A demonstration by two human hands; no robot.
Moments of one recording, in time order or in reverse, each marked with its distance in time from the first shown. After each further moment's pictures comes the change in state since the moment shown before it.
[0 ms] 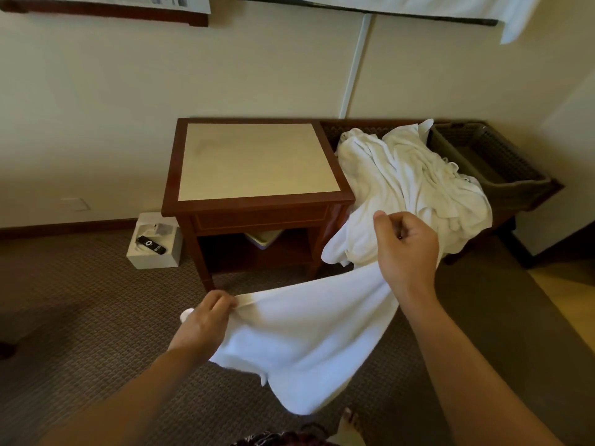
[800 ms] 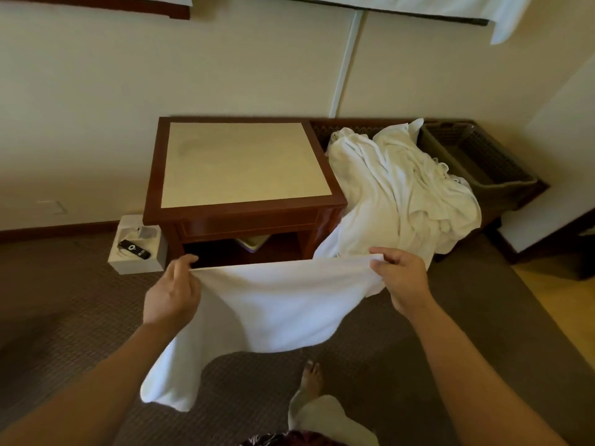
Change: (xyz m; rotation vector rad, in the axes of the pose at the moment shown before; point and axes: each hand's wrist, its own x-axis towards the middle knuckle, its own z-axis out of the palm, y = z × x) left_hand 0.077 -0.025 -0.033 0.107 0.276 -0.160; right_hand 0.045 0.101 0.010 0.140 -0.207 0.421
